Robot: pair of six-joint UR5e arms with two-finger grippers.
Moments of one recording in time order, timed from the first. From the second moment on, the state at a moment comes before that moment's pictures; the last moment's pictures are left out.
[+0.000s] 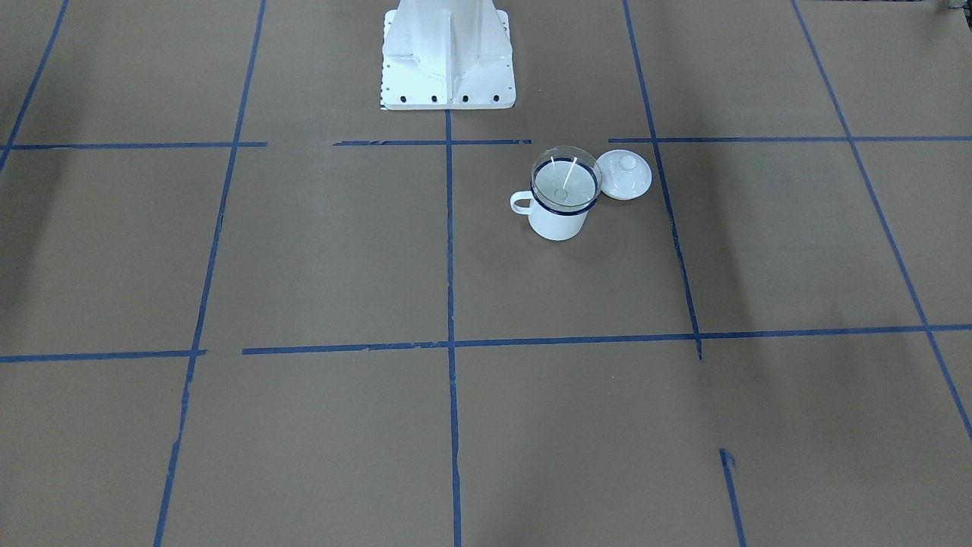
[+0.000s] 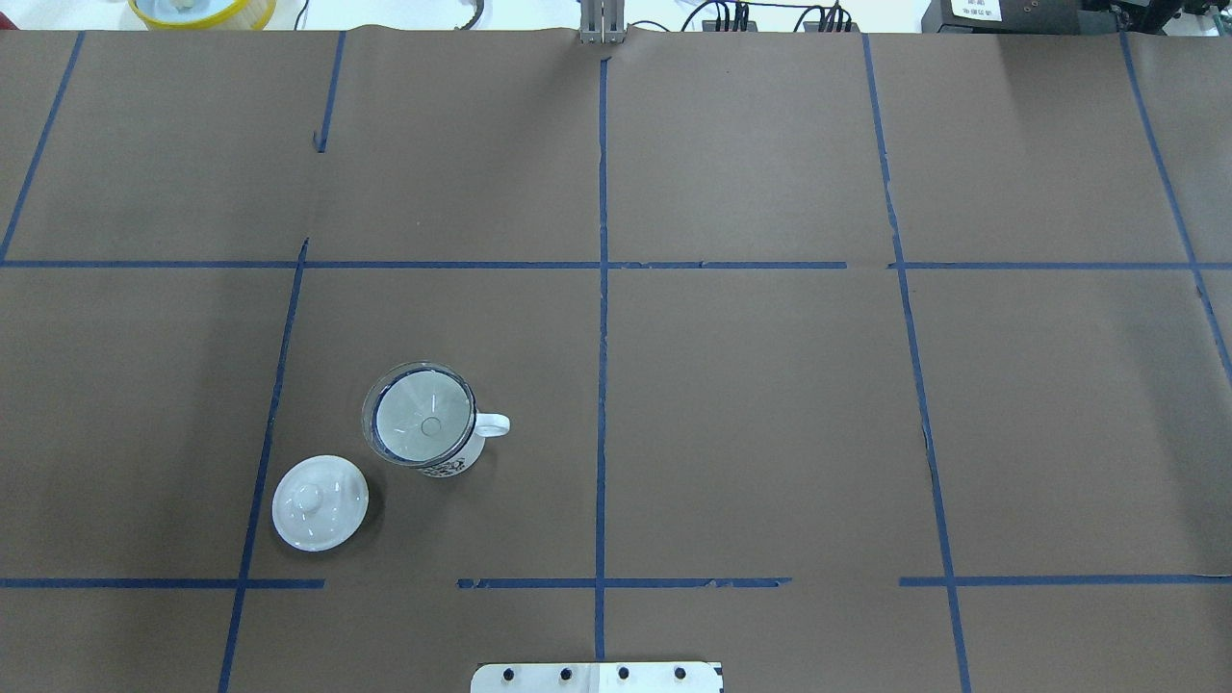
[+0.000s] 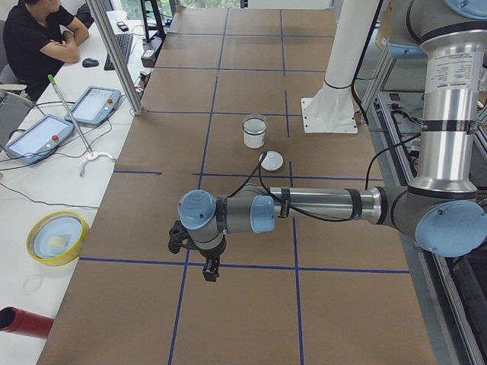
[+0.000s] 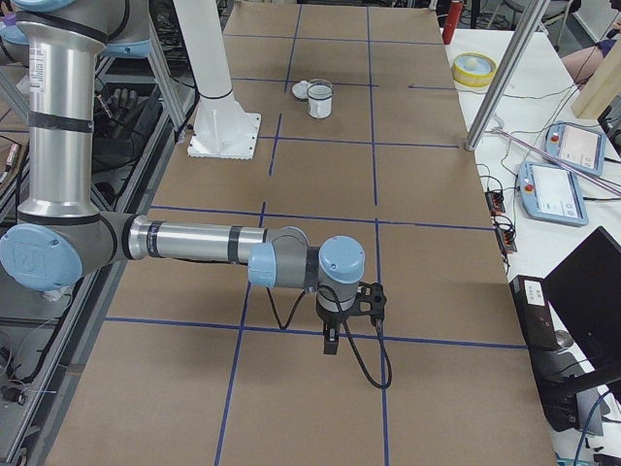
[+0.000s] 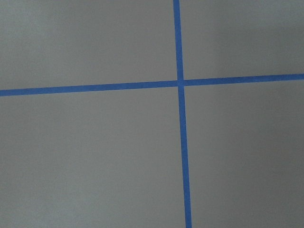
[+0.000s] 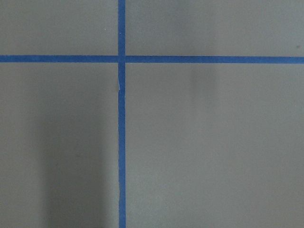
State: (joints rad) left arm -1.58 -1.55 -1.60 -1.46 -2.37 0.19; right arm 1.57 -1.68 1.66 -1.57 2.29 0.01
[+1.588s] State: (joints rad) left arm -1.64 -1.58 -1.62 -1.43 -2.38 0.21; right arm 1.57 -1.68 1.66 -1.57 2.29 0.01
